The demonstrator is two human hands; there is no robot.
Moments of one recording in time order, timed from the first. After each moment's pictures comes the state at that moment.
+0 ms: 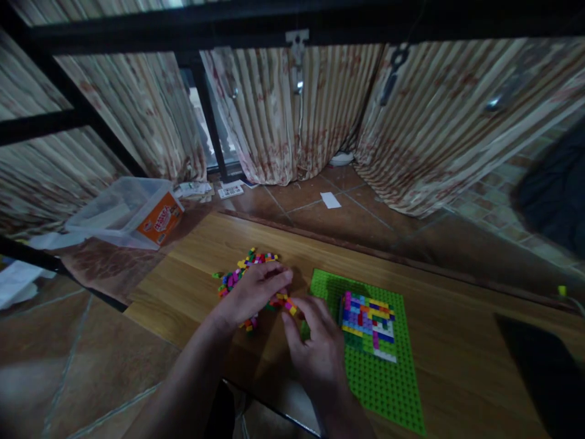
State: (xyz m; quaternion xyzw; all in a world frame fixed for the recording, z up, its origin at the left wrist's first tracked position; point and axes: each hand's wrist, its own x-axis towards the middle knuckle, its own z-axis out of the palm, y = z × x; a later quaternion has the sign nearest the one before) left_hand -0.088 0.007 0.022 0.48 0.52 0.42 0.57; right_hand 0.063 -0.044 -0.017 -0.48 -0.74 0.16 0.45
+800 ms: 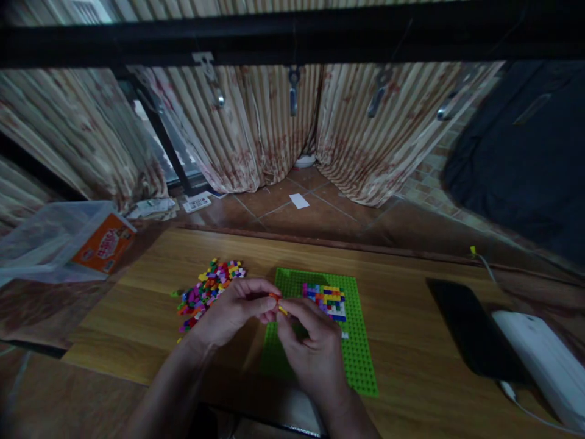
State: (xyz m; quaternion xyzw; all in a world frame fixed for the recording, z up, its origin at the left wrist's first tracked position) left_hand -0.051 0.001 0.028 0.46 0.42 0.35 0.70; right_hand 0.106 -0.049 0.008 -0.47 -0.66 0.22 0.53
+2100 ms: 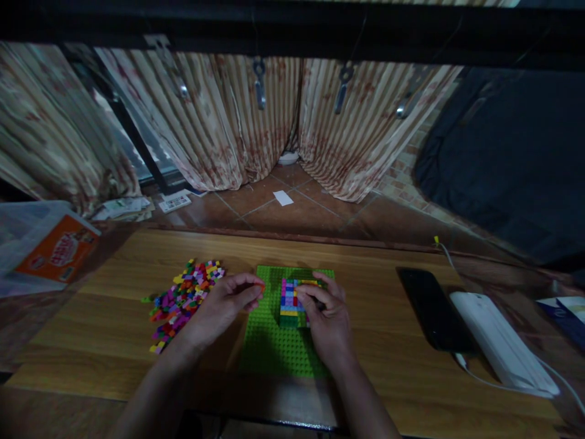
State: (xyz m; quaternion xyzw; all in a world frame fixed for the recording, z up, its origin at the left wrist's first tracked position) left_hand -0.033 0.010 0.015 0.48 0.48 0.37 0.64; right_hand 0.169 -0.032 -0.025 -0.63 -0.54 0.25 0.50
